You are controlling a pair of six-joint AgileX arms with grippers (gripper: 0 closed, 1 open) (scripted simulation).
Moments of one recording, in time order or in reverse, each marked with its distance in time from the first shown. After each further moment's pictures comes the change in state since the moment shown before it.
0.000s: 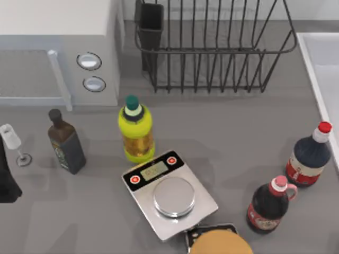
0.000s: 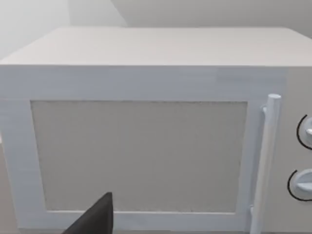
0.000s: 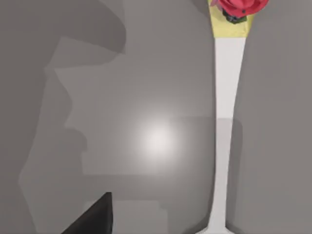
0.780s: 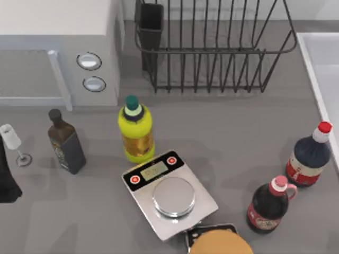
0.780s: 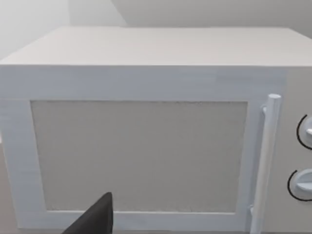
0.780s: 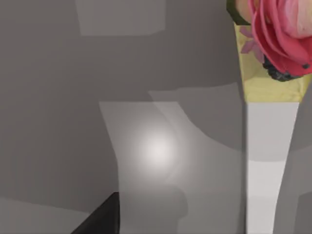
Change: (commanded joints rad) left arm 0.000 0.000 0.000 0.000 0.000 0.000; right arm 0.002 0.197 -0.215 0.415 0.000 0.006
